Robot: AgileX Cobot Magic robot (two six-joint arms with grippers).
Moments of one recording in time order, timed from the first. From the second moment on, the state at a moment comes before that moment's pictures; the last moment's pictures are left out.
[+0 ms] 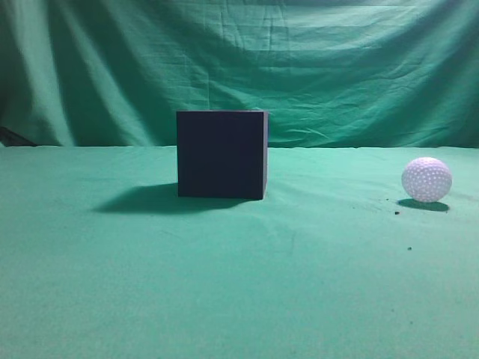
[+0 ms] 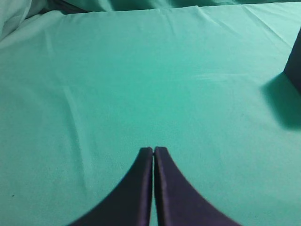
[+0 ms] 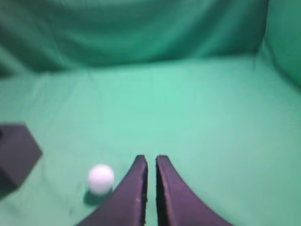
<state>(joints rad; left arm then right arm) -0.10 -0.02 0.02 0.09 0.36 -0.03 0.11 0.20 -0.22 0.03 0.32 0.08</state>
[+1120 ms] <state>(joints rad) -0.10 -0.02 0.02 0.09 0.36 -0.03 0.41 1.37 -0.90 0.12 0.81 -0.16</state>
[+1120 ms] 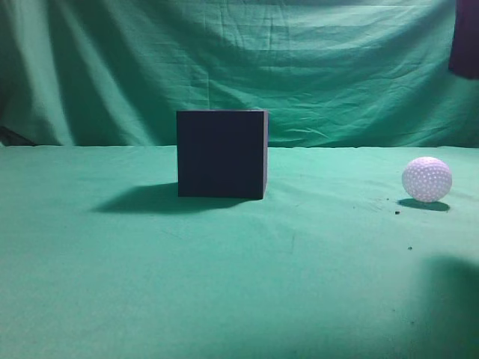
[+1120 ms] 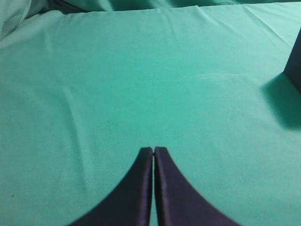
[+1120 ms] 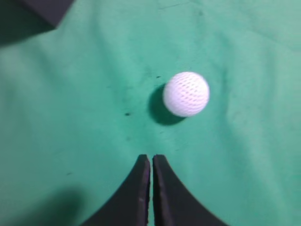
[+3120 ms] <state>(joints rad) -0.10 -0.02 0.02 0.09 0.36 -0.03 0.62 1.75 -1.46 0.04 0.83 0.01</state>
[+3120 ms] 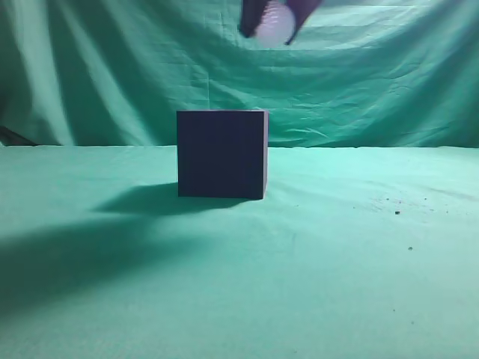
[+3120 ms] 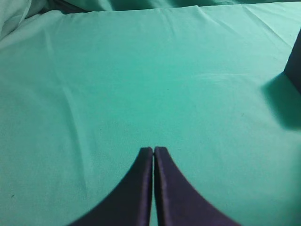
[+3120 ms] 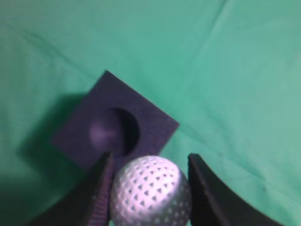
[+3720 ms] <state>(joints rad) -0.10 -0.02 0.02 0.09 0.36 -0.03 0.66 1.88 -1.46 0.11 0.69 -0.04</state>
